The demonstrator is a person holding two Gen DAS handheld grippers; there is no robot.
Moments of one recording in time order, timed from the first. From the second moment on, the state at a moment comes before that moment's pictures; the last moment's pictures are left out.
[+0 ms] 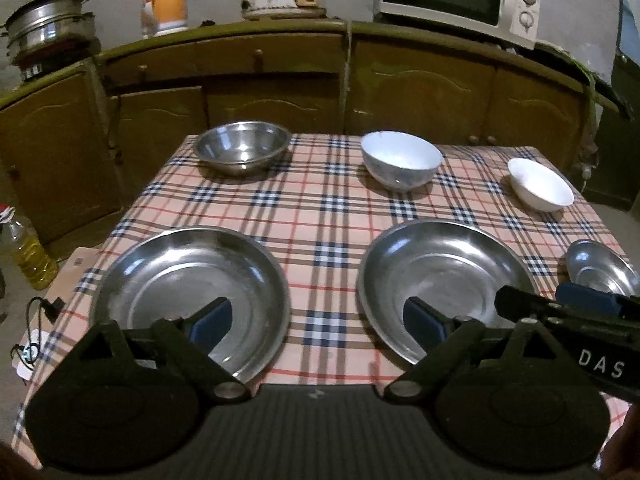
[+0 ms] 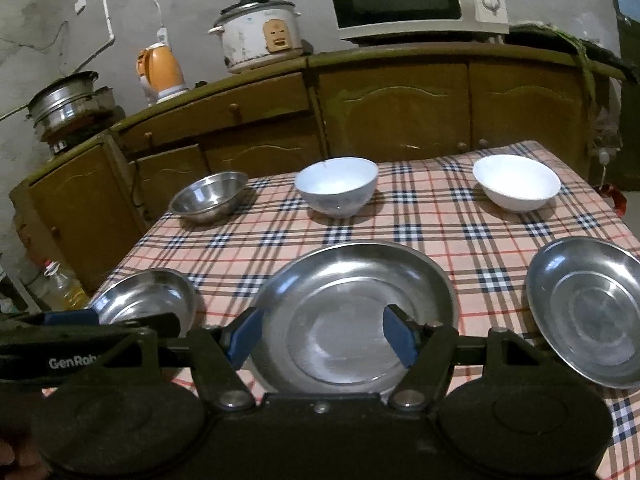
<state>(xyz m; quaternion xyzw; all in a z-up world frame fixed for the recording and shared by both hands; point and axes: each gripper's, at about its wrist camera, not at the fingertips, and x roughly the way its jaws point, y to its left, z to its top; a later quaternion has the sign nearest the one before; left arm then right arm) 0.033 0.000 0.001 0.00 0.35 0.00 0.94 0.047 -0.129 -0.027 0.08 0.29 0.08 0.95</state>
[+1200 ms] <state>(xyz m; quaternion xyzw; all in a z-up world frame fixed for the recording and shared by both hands) 0.057 0.168 -0.038 -0.09 0.38 0.16 0.91 0.081 -0.007 -0.056 0.02 0.34 0.17 0.92</state>
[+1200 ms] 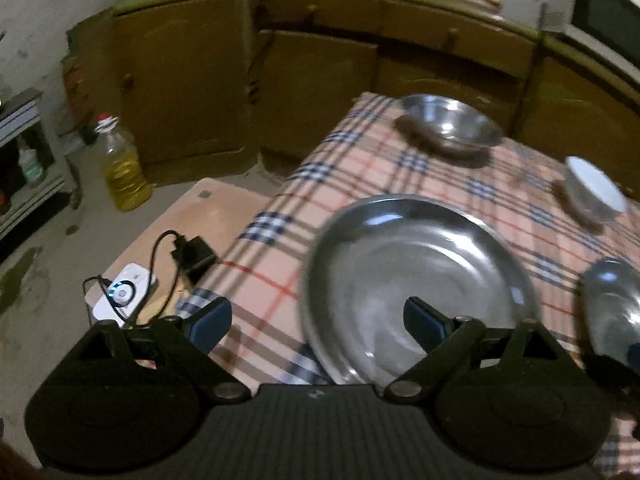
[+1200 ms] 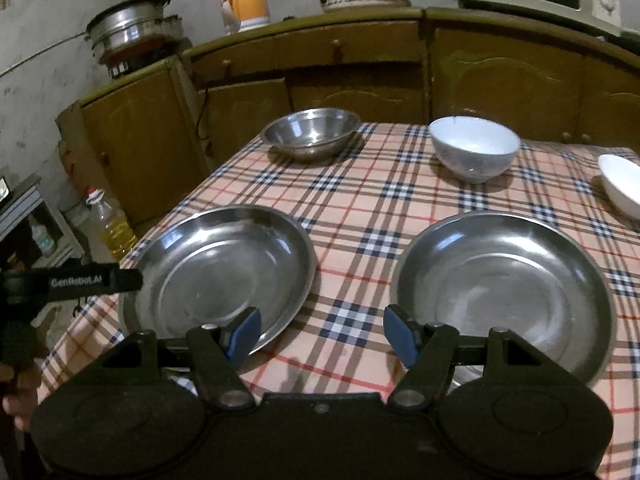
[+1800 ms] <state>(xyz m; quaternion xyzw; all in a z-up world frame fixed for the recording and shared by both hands) 0.102 0.195 -0.059 -0.08 0.43 0.16 0.88 0.149 0.044 -0.094 -0.03 0.39 0.21 0.90</state>
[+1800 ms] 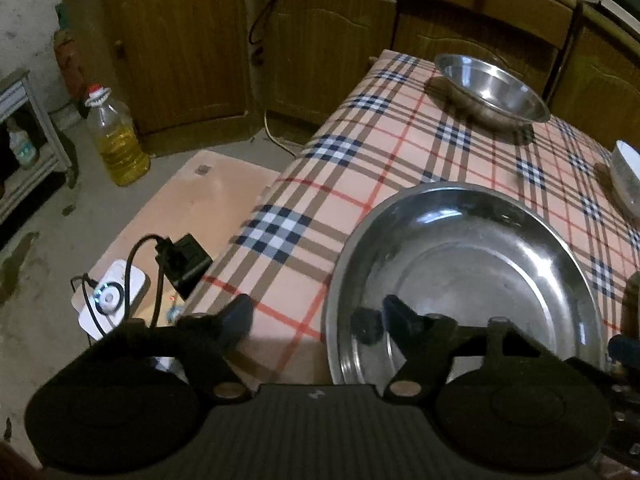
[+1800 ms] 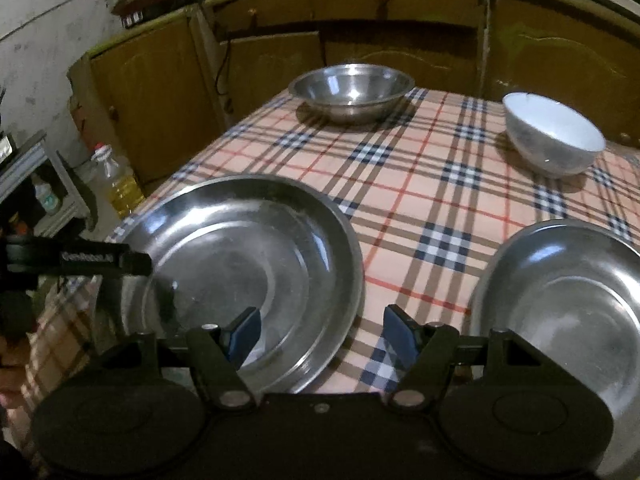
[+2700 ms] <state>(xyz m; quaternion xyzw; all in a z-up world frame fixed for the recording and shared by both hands) 0.074 0.179 -0.031 -0.10 0.38 0.08 0.92 0.135 0.013 -0.074 0.02 0.35 0.19 0.92</state>
